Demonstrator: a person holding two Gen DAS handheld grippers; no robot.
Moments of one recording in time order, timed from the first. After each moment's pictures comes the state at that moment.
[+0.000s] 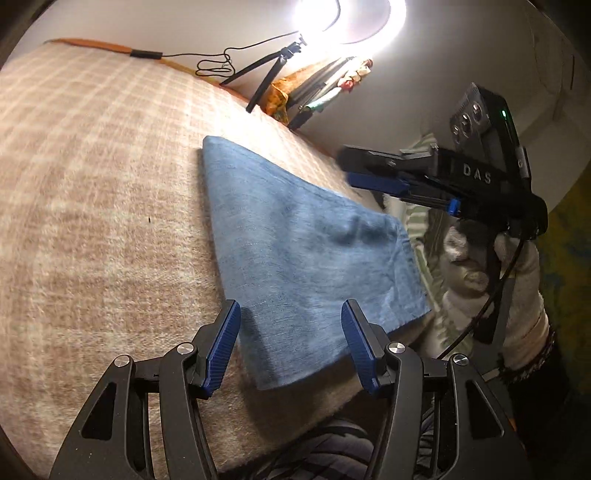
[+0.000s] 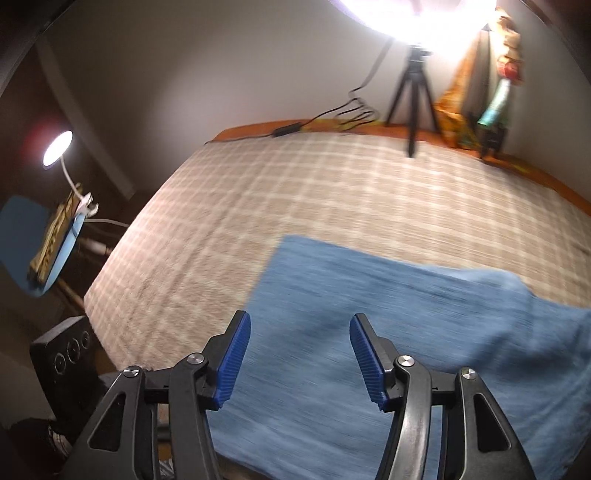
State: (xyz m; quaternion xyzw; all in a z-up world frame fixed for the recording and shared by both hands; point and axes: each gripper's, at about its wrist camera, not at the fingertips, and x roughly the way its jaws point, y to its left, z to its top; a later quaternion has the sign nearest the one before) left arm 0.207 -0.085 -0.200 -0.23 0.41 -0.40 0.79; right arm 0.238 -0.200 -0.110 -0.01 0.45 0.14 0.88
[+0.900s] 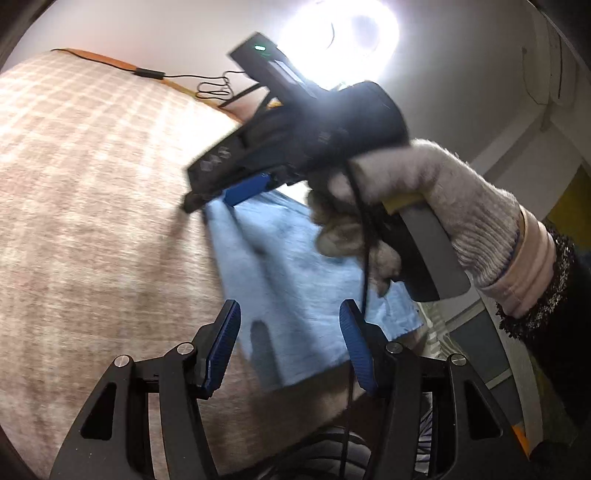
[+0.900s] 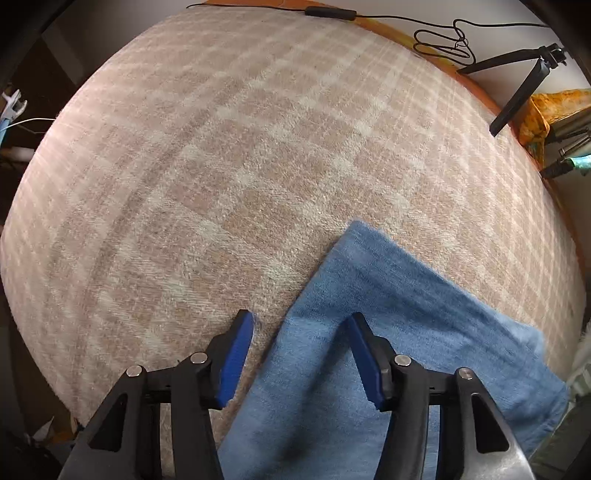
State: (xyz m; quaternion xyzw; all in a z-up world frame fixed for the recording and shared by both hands) left arm 0.199 -0.066 -0.197 -0.25 0.37 -0.40 0.80; right arm 0.347 -0.096 -0.190 -0.17 0.61 0.05 0.77
